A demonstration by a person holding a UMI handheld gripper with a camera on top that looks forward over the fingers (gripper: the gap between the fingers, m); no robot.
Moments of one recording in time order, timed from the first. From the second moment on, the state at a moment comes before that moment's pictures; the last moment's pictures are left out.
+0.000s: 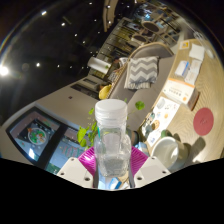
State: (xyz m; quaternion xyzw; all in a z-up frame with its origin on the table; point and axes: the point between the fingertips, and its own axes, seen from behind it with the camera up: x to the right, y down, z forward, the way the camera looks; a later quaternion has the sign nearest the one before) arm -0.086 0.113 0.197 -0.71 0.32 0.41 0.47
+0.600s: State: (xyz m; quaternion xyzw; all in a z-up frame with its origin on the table) arm 0.118 0.100 0.072 -0.85 0.05 0.00 0.52
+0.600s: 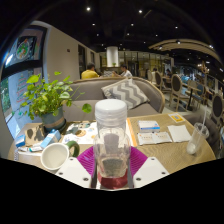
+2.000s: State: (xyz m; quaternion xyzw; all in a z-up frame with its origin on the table) arm 0.051 -0.187 0.181 -0.90 0.04 -0.01 0.42
